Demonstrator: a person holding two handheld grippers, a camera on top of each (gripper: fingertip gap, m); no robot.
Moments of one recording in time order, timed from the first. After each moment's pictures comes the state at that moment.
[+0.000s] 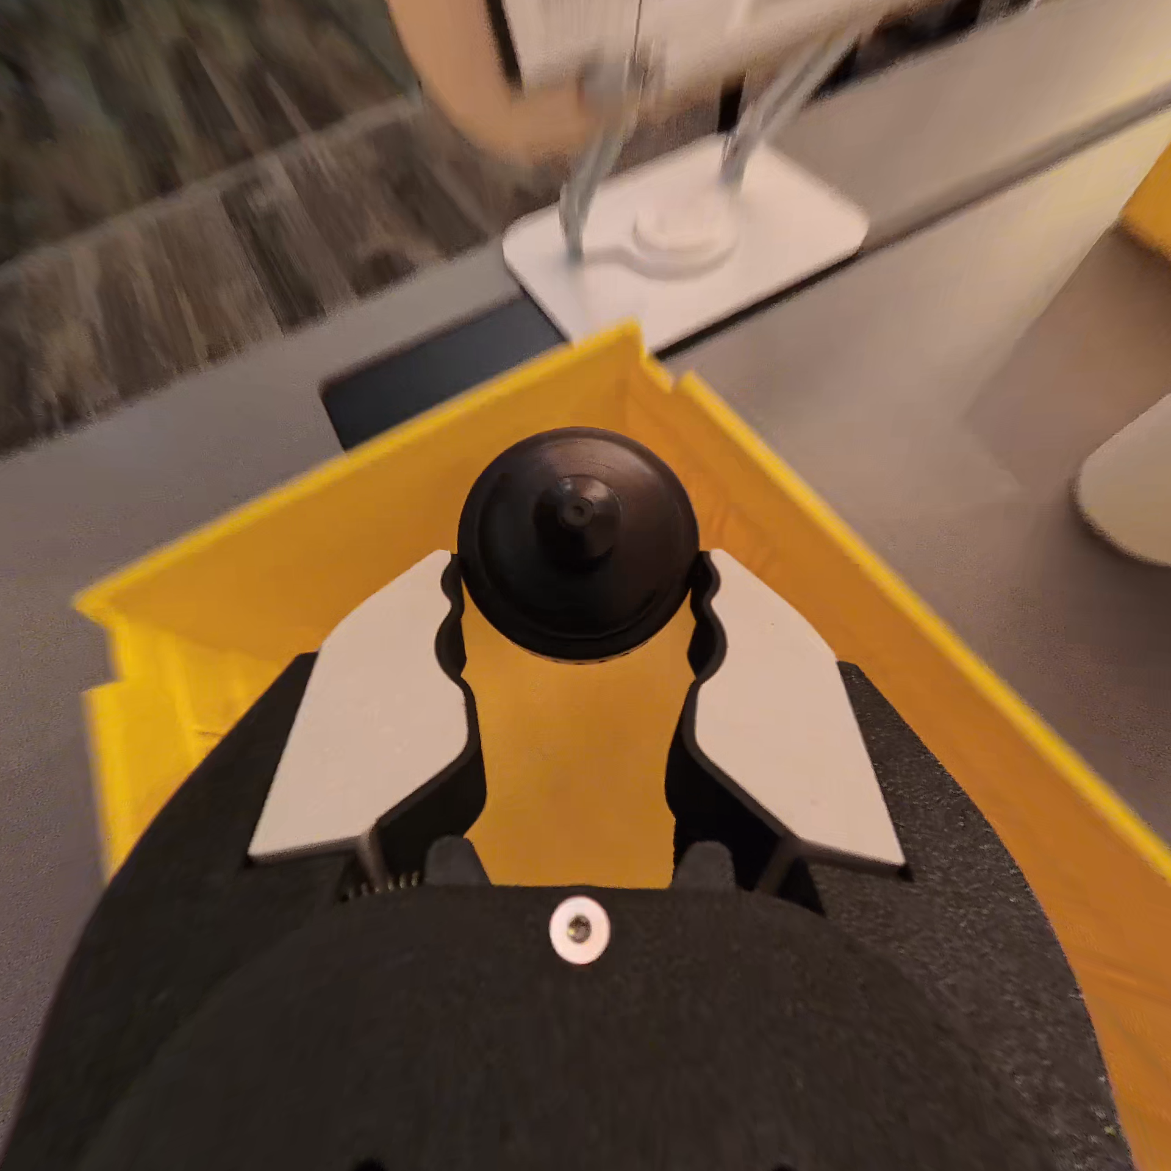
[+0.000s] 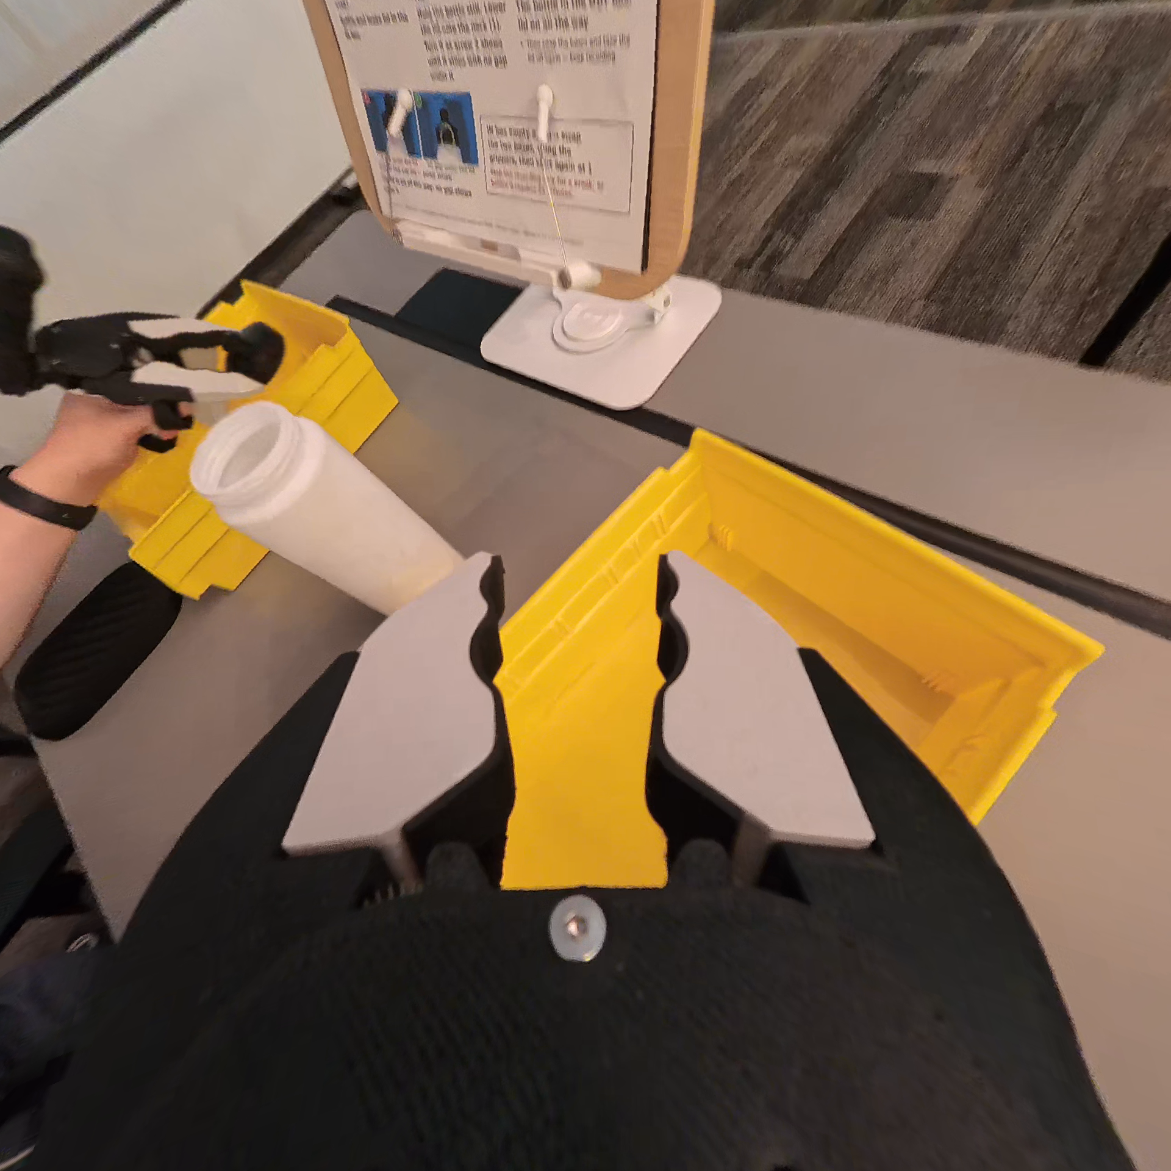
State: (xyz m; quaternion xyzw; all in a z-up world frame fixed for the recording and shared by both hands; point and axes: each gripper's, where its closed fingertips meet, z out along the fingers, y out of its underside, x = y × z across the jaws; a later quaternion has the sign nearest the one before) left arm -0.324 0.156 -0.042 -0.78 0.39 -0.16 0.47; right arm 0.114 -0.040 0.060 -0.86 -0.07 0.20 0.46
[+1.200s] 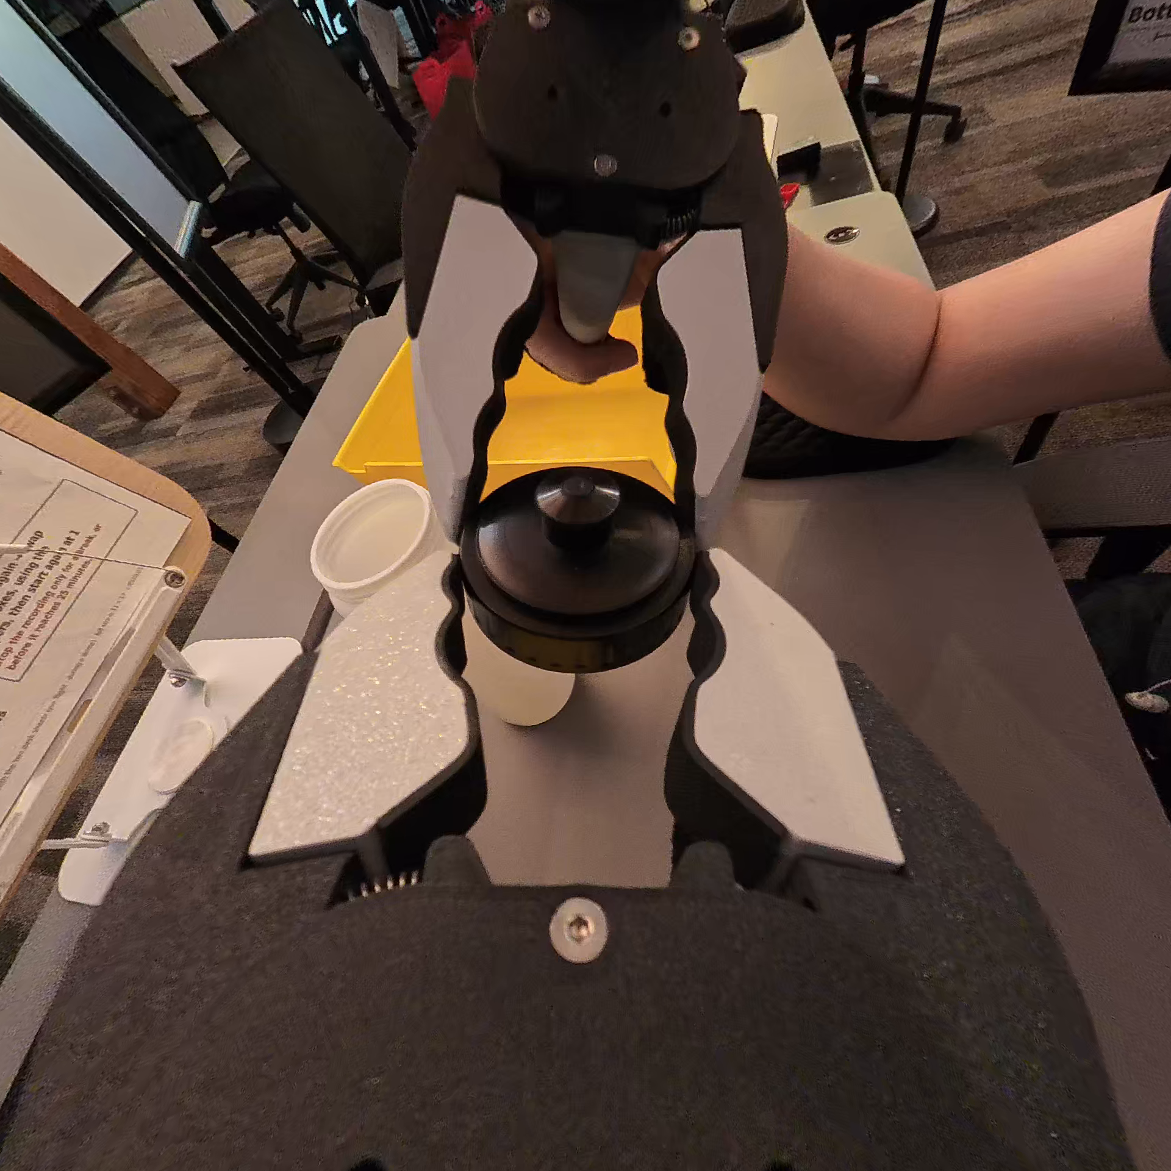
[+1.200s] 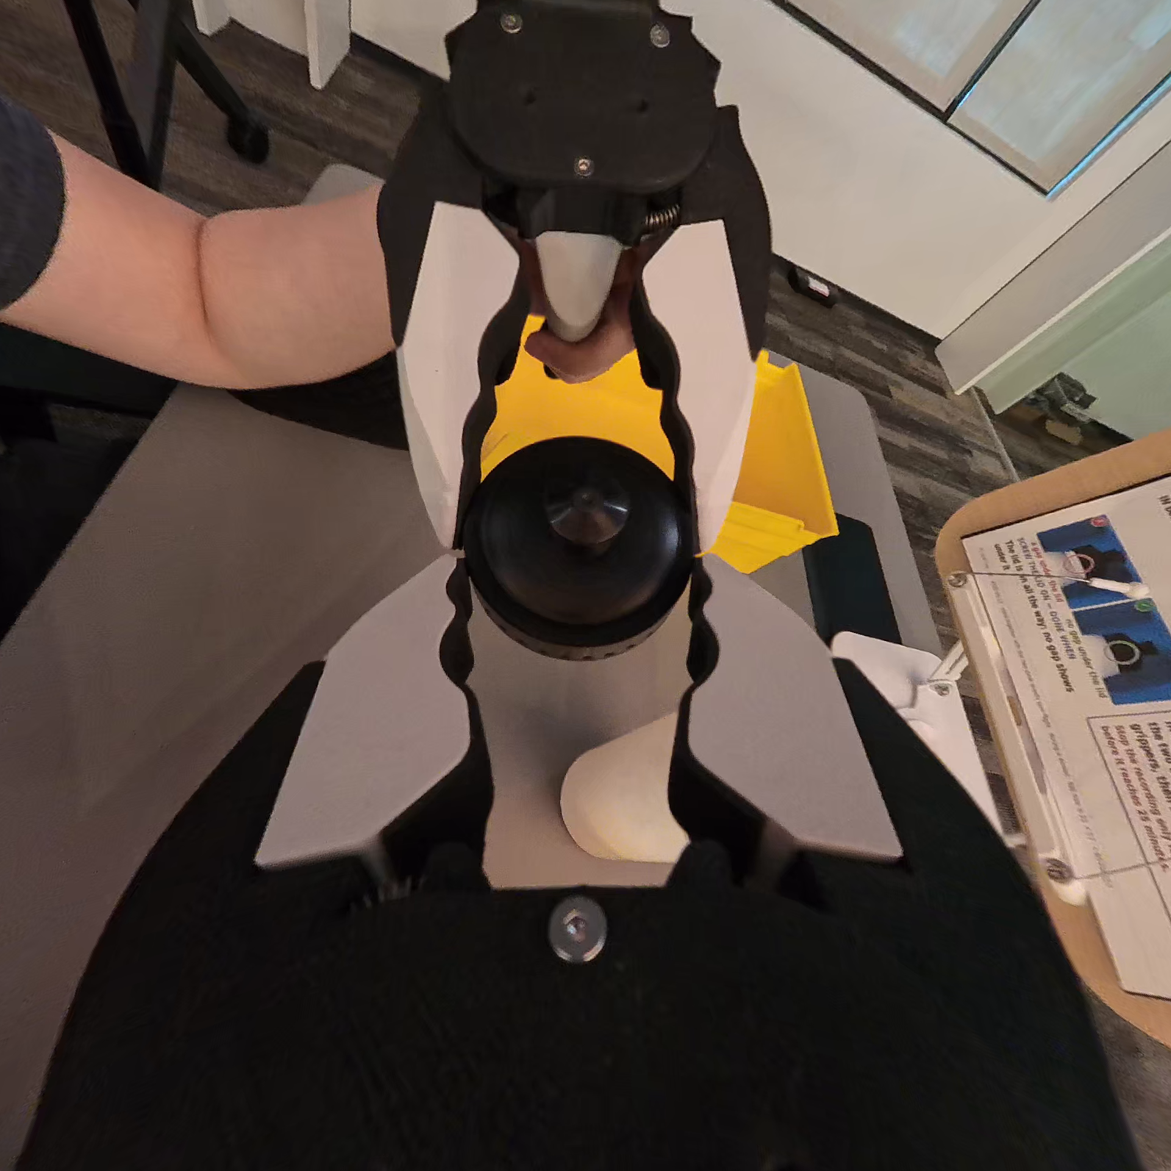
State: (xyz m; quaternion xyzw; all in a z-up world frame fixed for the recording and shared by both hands) left arm -0.167 -0.102 0.068 -0.46 0.71 -0.34 0.42; right arm -0.176 -0.093 0.069 -0.62 -0.58 0.18 0.50
